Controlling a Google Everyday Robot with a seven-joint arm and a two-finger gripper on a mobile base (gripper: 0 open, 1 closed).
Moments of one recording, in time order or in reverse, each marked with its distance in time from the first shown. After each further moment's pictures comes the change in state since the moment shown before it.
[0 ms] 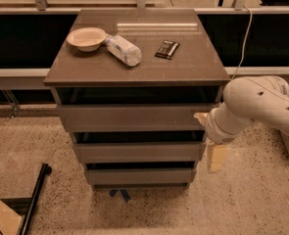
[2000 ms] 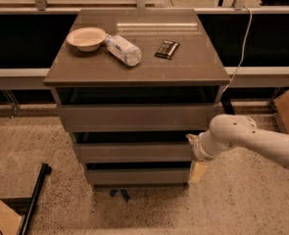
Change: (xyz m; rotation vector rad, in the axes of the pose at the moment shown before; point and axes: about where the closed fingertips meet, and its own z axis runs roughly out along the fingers) arm 0.019 0.001 0.168 -0.027 -0.135 0.178
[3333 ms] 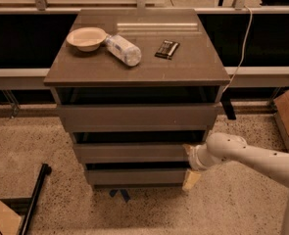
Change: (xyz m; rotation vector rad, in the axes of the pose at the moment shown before) arm 0.029 -0.002 0.092 0.033 -0.082 0.034
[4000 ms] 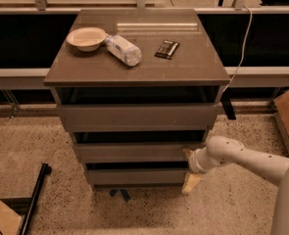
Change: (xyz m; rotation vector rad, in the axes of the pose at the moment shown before) arm 0.017 0.004 0.031 -0.042 -0.023 0.046
